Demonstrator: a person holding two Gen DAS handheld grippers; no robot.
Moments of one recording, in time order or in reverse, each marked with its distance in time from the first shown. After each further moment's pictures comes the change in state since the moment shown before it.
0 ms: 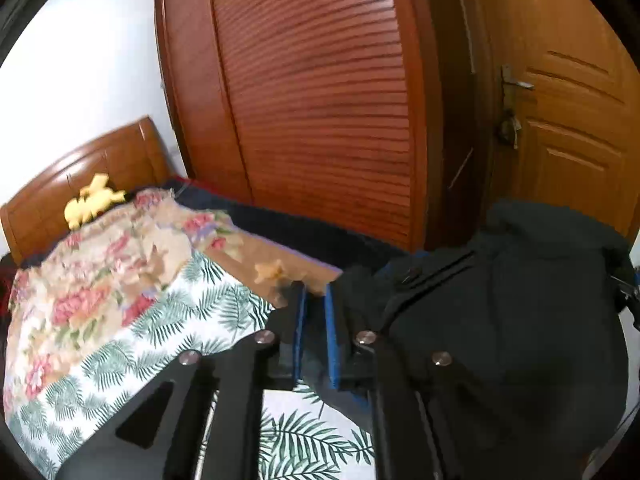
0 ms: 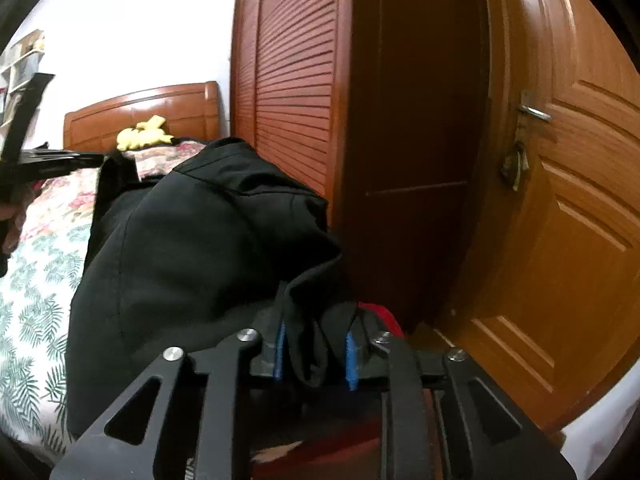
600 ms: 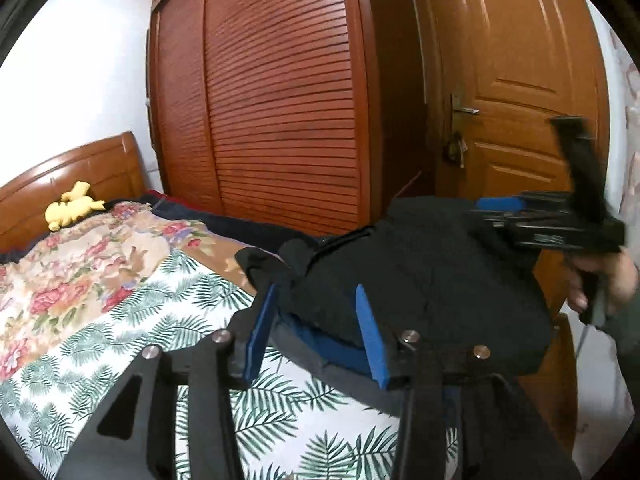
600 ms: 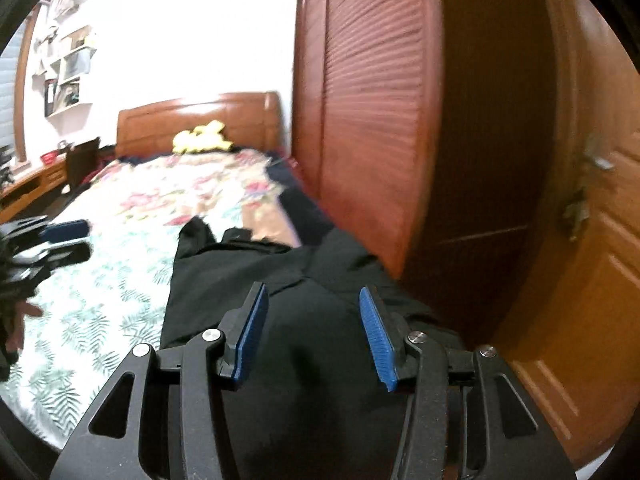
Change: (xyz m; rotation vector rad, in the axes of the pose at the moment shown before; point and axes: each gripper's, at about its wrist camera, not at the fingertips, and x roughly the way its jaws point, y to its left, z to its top) left arm -0.103 -0.012 -0.075 -0.022 -0.116 -0.119; right arm 0.026 0.028 0.062 -0.106 0.010 0.228
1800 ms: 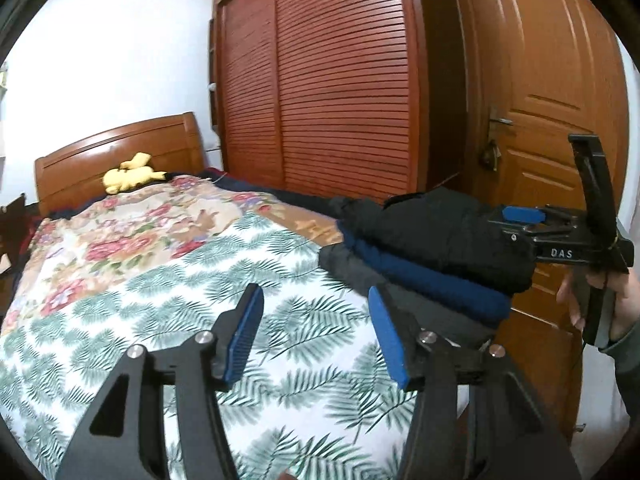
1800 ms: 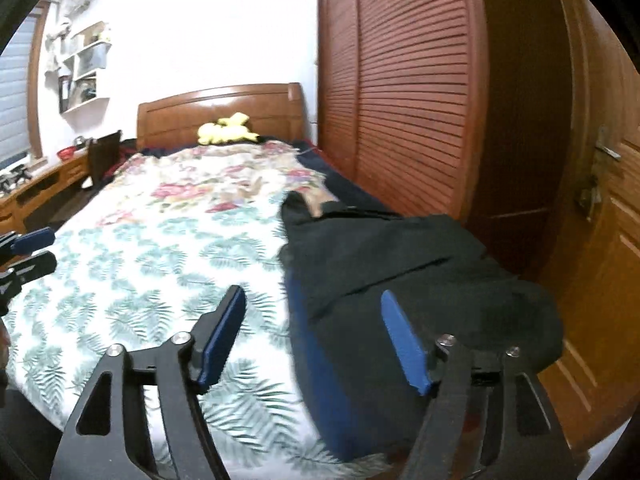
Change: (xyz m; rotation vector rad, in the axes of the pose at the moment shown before) left arm -0.143 0.049 -0.075 -0.117 0.020 0.160; right arm -0.062 0.137 -0.038 0.011 -0.022 0.065
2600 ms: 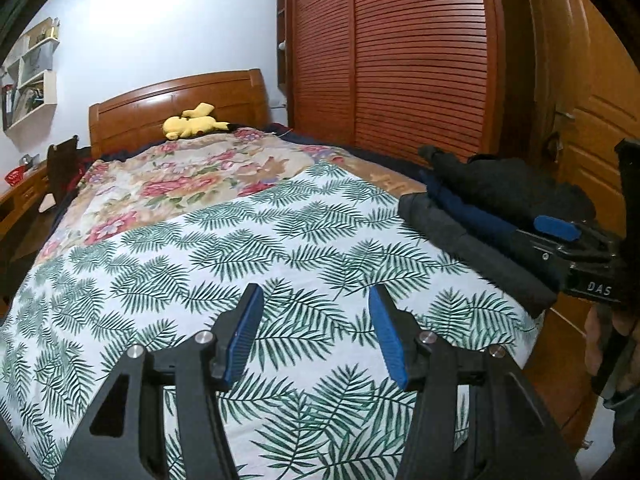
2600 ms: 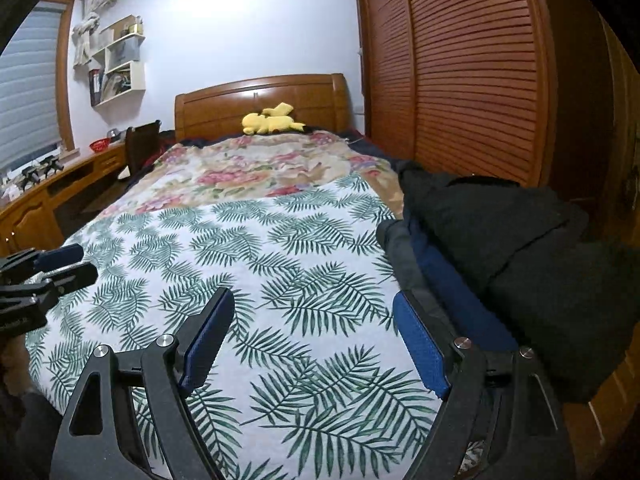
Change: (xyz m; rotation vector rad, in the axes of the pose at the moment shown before) left arm 0.004 0.060 -0.074 -0.124 0.113 0.191; right arm 0.037 0.106 -0.038 -0.005 0.006 0.096
